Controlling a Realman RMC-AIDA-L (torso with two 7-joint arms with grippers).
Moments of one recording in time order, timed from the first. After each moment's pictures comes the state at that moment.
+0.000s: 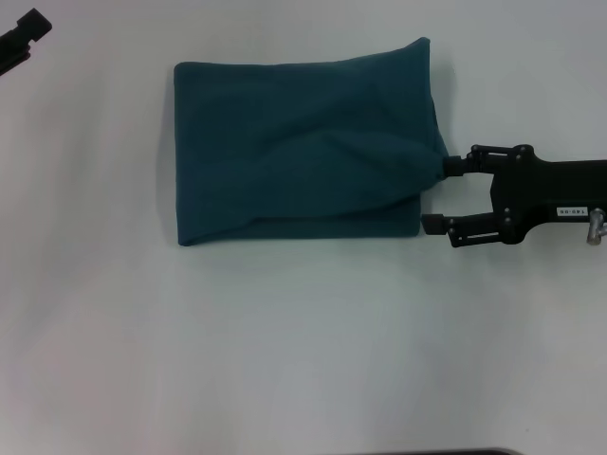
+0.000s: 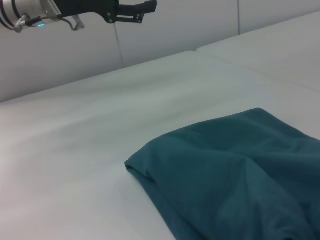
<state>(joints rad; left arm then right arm) -0.40 -2.08 -2.74 -0.63 -1.48 1.58 -2.19 0.44 2.09 -0.73 -0.77 -2.12 -1.57 1.31</state>
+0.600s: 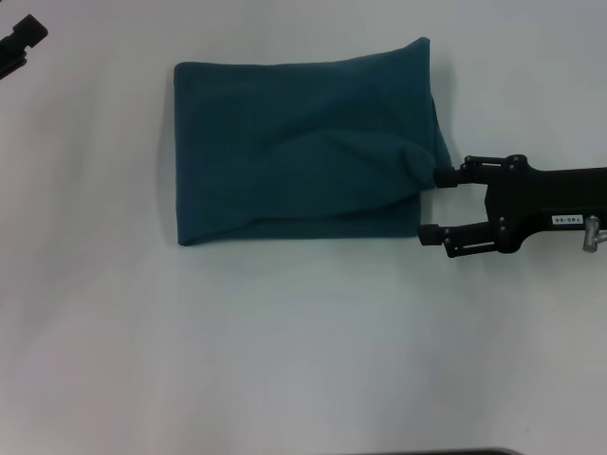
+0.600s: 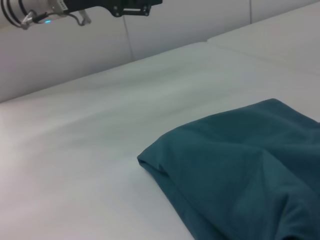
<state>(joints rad) -0.39 -2.08 -2.74 -0.63 -1.48 1.59 -2.19 0.43 2.09 -0.76 -0.77 -2.11 -1.57 1.35</state>
